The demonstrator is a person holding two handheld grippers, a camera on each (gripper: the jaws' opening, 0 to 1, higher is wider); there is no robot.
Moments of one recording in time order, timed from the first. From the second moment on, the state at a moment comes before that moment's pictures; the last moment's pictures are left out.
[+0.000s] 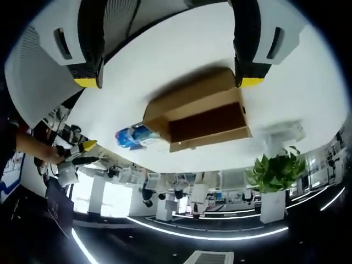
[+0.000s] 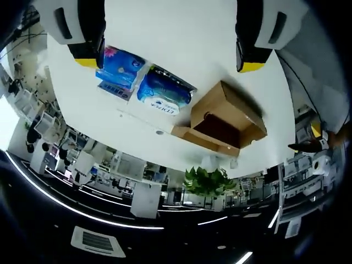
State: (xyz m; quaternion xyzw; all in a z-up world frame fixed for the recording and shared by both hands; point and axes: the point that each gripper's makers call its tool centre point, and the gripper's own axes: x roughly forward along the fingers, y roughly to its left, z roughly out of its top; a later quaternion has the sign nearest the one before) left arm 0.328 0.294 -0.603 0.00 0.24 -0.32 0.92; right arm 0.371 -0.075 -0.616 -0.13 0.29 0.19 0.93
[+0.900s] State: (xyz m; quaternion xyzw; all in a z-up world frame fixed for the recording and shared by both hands) left arm 0.434 0.292 -0.612 0.14 0.29 -0.36 0.87; right arm 0.300 -0.039 -0.613 -0.08 0.27 0.17 0.94
